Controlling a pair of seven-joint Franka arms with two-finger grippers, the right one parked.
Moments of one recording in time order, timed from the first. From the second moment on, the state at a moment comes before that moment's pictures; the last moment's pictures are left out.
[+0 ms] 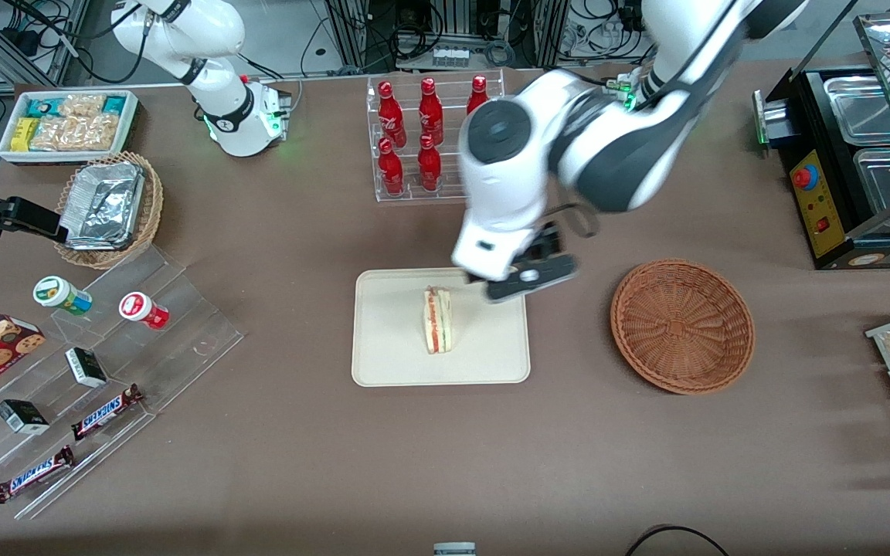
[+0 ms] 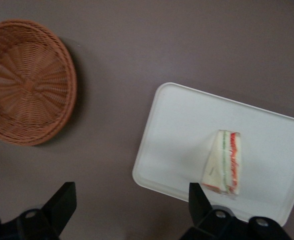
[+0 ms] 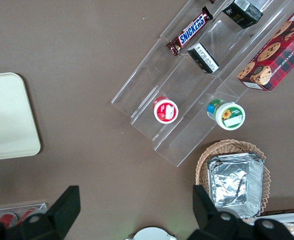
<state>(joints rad) -0.28 0.48 -0.53 -1.23 0.35 1.55 -1.09</state>
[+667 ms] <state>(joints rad) -0.04 0.19 -0.32 -1.34 0.13 1.34 -0.44</state>
